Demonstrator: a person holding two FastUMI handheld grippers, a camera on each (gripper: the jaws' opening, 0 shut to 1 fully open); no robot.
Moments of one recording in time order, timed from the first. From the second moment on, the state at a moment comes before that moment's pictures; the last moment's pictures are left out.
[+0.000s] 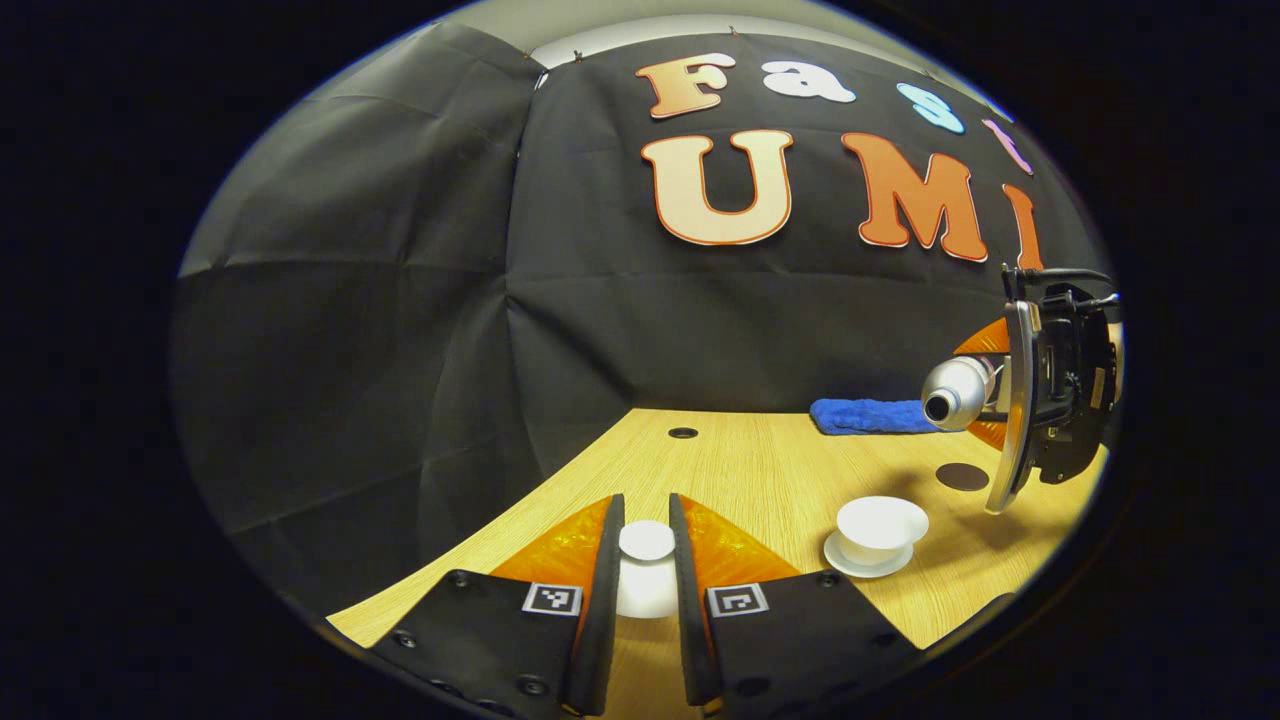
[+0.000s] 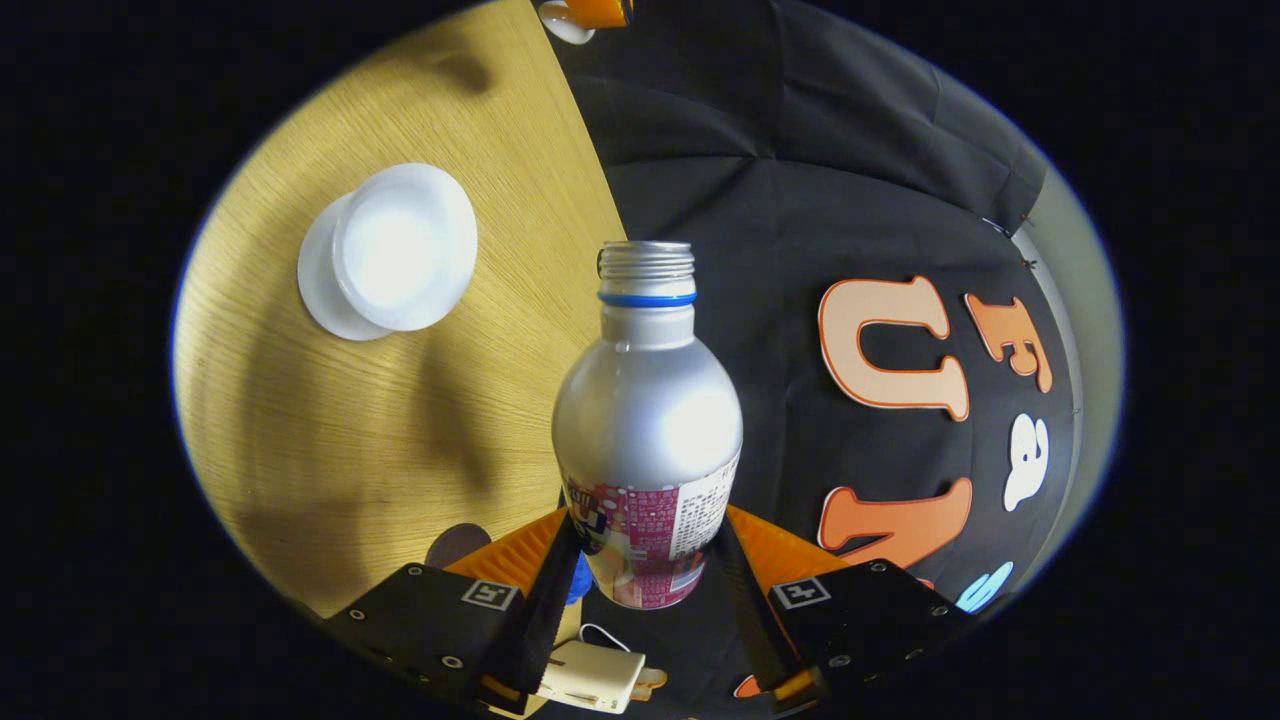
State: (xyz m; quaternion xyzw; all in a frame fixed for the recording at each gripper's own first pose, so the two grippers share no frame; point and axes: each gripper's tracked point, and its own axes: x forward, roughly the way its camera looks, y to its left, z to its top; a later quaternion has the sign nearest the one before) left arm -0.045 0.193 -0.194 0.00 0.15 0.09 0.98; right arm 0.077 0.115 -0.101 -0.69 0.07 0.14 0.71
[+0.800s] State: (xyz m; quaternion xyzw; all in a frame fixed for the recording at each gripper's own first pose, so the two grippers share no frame) left arm -0.048 0.195 -0.196 0.01 0.15 0.09 0.98; right arm 0.095 0.118 -0.076 -0.75 0.00 0.11 0.65
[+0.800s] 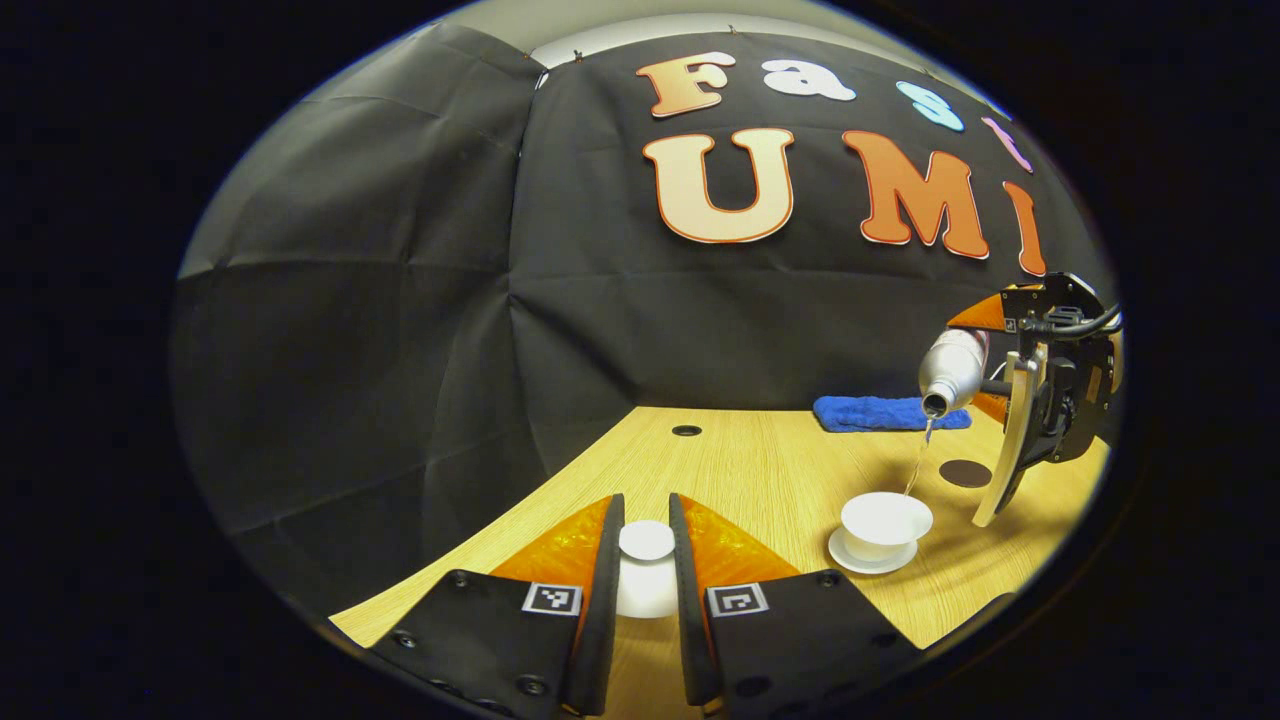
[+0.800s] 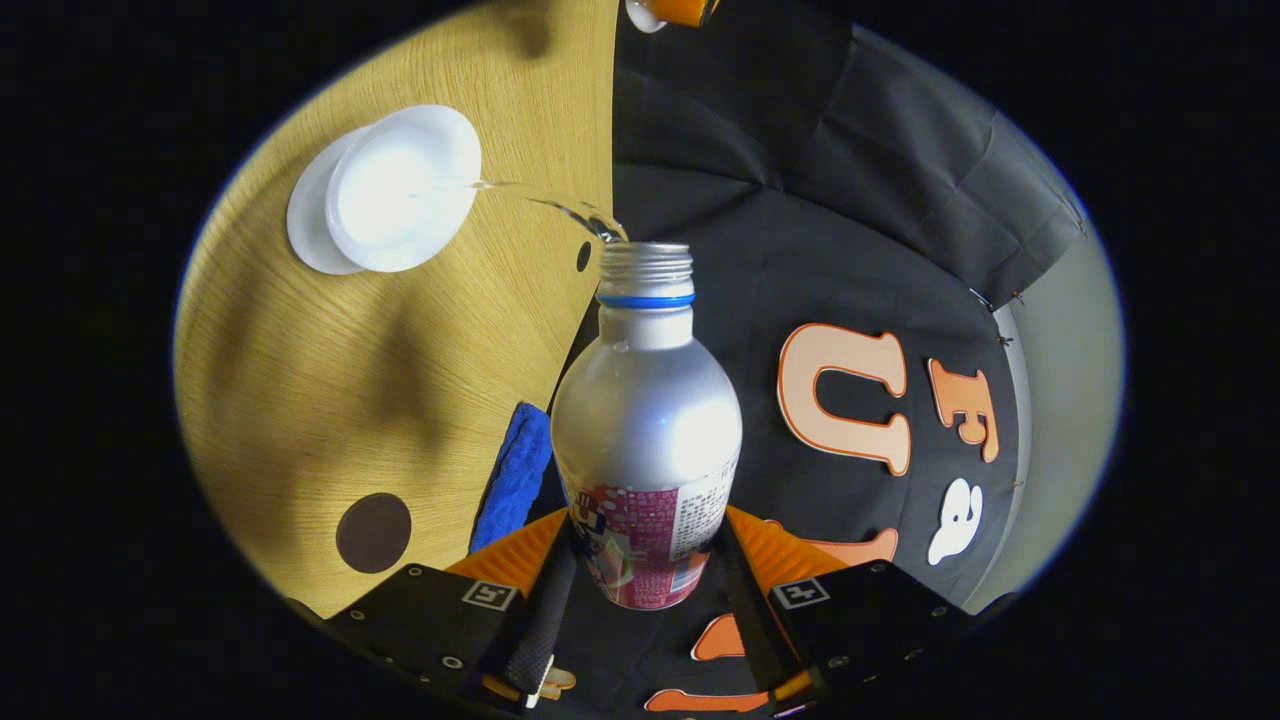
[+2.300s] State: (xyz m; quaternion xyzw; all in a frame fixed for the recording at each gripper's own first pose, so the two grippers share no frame) left arm -0.049 0.188 -0.191 0.02 0.15 0.09 0.98; right arm 0.117 0.124 -0.029 -0.81 -0.09 0.04 0.57
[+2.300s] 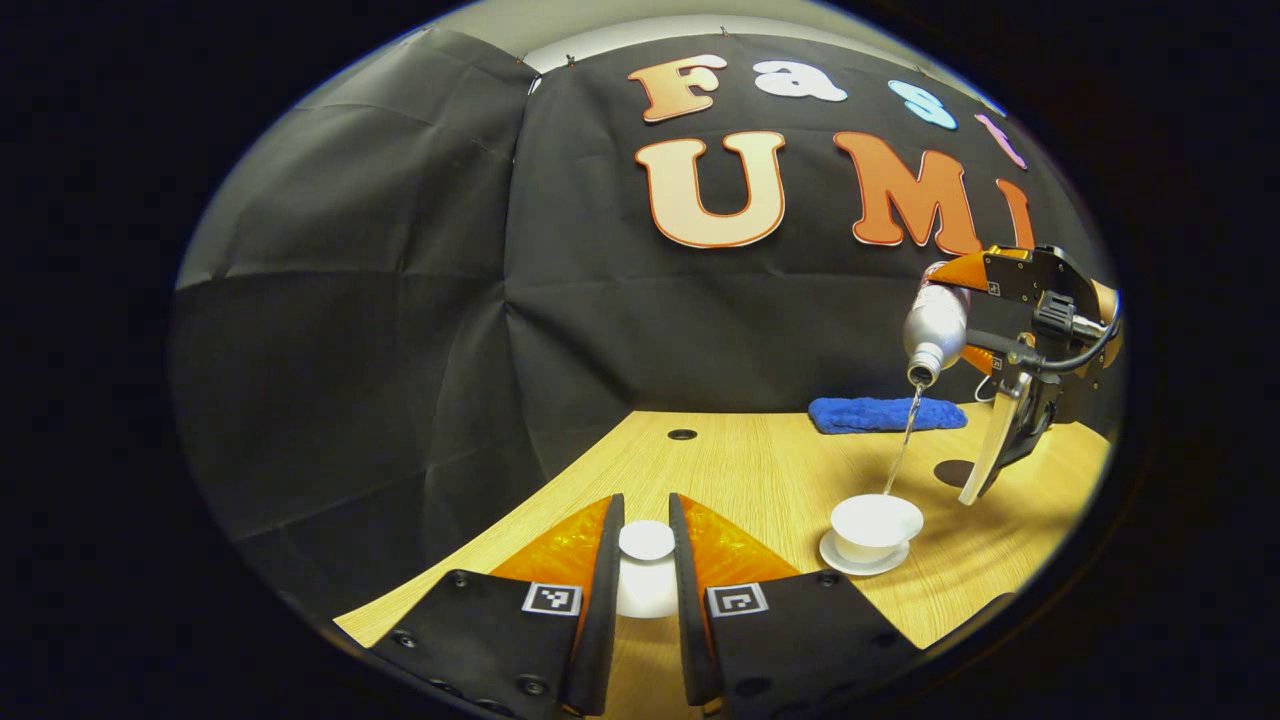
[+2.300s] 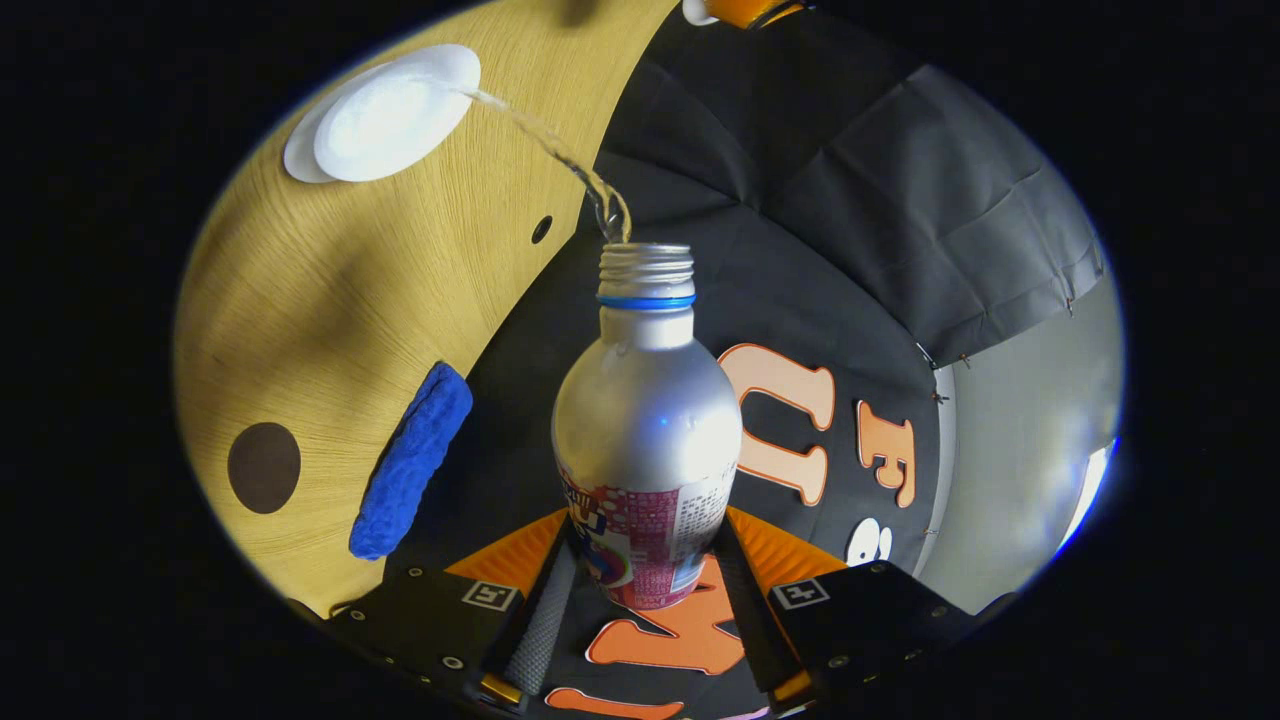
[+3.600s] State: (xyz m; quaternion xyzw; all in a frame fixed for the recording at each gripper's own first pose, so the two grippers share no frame) left arm -0.046 0.170 -0.191 0.01 0.15 0.07 0.99; right arm 0.096 0.151 -0.106 -0.78 -0.06 0.13 0.61
